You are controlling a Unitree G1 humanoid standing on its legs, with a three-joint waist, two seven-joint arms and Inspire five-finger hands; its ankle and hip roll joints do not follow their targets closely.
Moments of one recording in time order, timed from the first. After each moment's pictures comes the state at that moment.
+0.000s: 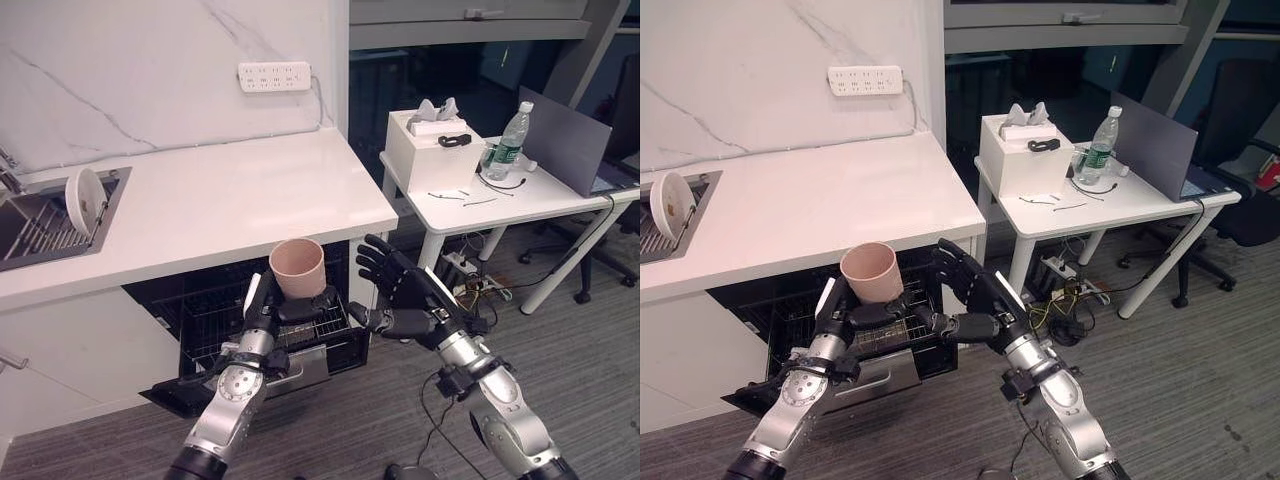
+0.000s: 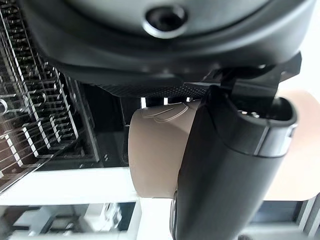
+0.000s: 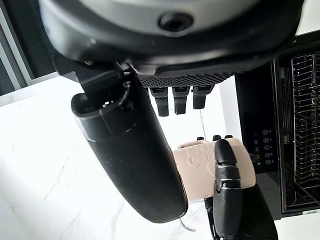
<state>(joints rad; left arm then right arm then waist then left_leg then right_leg) -0.08 0.33 -0.29 0.11 -0.30 -0.15 0.30 -0.03 -0.39 0.34 -0.07 0.62 -0.21 0.17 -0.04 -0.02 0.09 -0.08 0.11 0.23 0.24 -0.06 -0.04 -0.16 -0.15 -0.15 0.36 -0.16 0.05</state>
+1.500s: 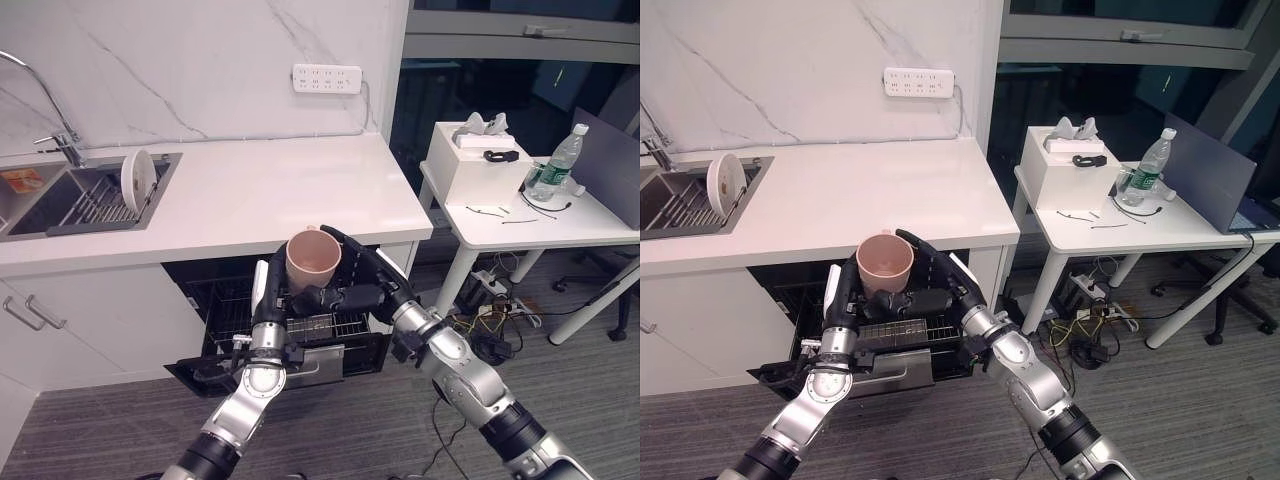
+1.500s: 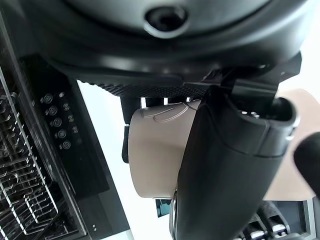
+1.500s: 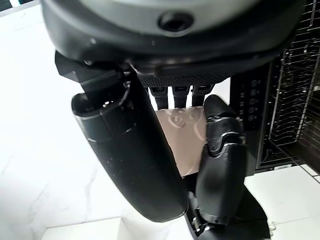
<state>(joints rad) -0.15 0.34 -0.40 0.16 -0.02 -0.18 0.52 -0.31 -0.33 0.50 0.05 0.63 -0.01 0.06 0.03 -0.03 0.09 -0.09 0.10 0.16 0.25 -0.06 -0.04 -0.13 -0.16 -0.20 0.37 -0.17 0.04</state>
